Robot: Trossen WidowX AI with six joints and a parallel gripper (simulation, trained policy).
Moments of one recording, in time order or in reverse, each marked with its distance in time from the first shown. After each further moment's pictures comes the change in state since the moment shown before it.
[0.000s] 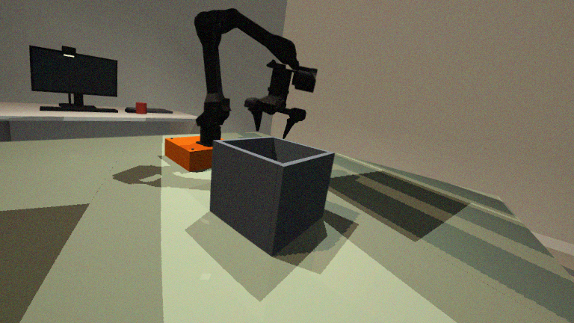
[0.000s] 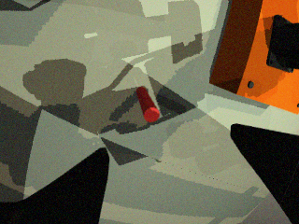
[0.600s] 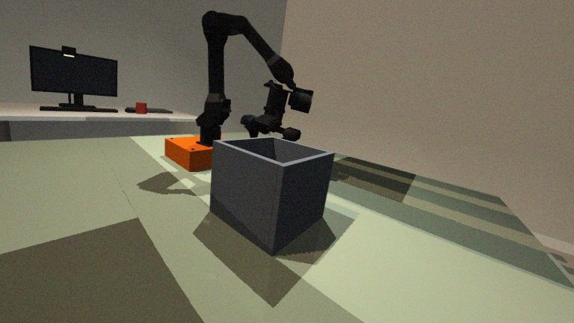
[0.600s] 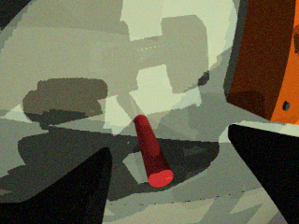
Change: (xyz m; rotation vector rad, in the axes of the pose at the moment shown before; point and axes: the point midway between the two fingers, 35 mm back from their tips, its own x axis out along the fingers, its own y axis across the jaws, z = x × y) arm 0.058 -0.001 0.014 0.051 -0.054 -0.029
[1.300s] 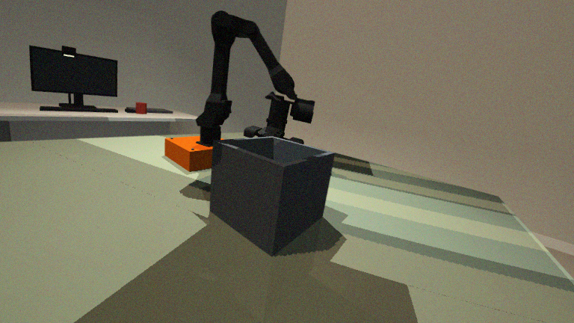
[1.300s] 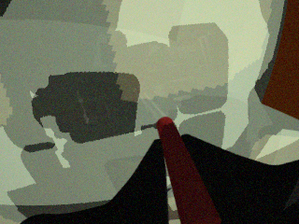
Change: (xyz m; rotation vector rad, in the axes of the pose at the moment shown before) arm 0.031 0.018 -0.006 -0.029 0.022 0.037
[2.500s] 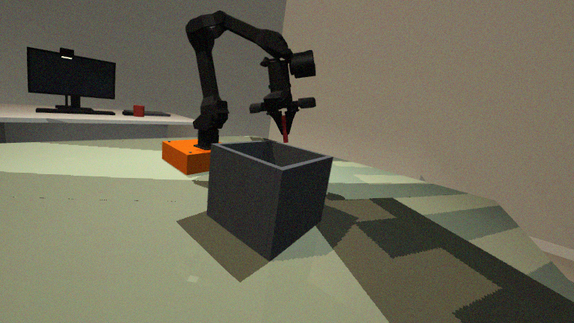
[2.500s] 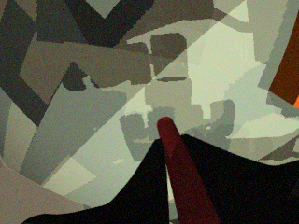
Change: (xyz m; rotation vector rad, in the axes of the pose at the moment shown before) arm -0.122 0.032 0.017 -0.012 0.050 0.320
